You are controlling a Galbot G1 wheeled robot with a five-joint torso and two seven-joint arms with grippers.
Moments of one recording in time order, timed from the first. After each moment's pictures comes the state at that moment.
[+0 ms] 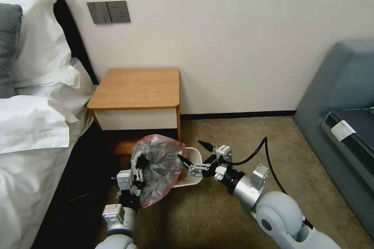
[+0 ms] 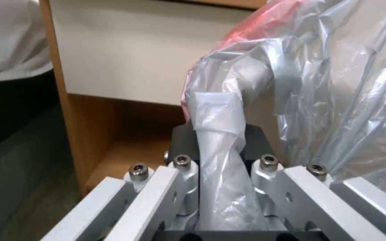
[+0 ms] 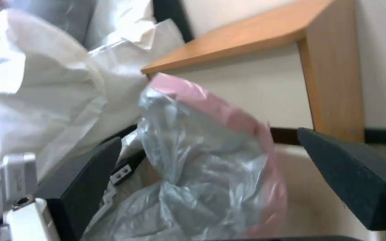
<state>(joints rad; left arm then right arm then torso) 1.71 -1.48 -0.45 -2.11 -0.16 -0.04 -0.16 -1.35 1.09 0.11 2.17 0.65 -0.26 -0.09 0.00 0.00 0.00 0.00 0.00</state>
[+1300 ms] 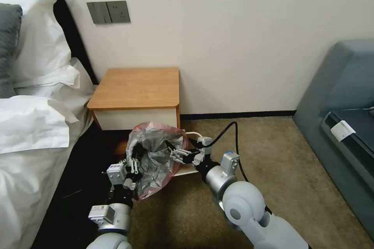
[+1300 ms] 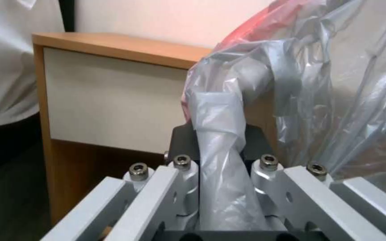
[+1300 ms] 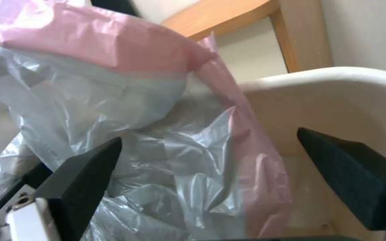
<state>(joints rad) 1.72 -1.48 -0.48 -2.17 -0.21 -0.12 -0.08 -1.14 1.23 -0.06 2.06 0.74 -0.35 0.24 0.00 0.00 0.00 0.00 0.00</state>
